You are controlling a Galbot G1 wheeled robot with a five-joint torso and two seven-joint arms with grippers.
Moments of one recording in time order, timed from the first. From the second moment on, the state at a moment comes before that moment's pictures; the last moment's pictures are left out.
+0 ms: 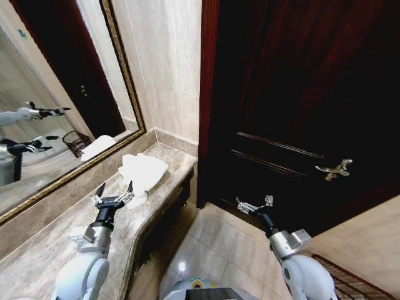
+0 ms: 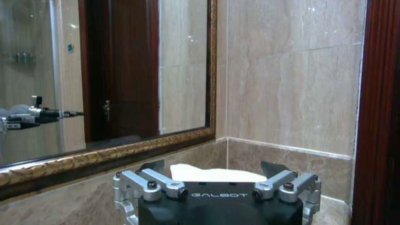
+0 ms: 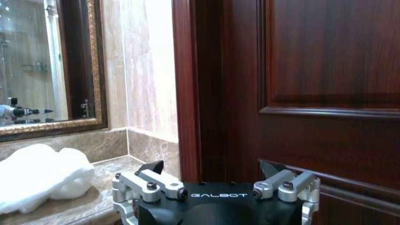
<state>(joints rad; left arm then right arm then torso) 1.65 -1.29 -0.76 -2.30 -0.36 0.11 -0.10 -1.69 1.51 0.73 2.29 0.20 -0.08 -0.37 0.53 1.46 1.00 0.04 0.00</state>
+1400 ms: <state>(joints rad) 0.88 -1.12 -0.24 -1.87 -1.00 0.59 -0.81 -1.57 1.50 0.70 2.16 0.16 -0.15 -0.35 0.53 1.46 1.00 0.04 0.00</state>
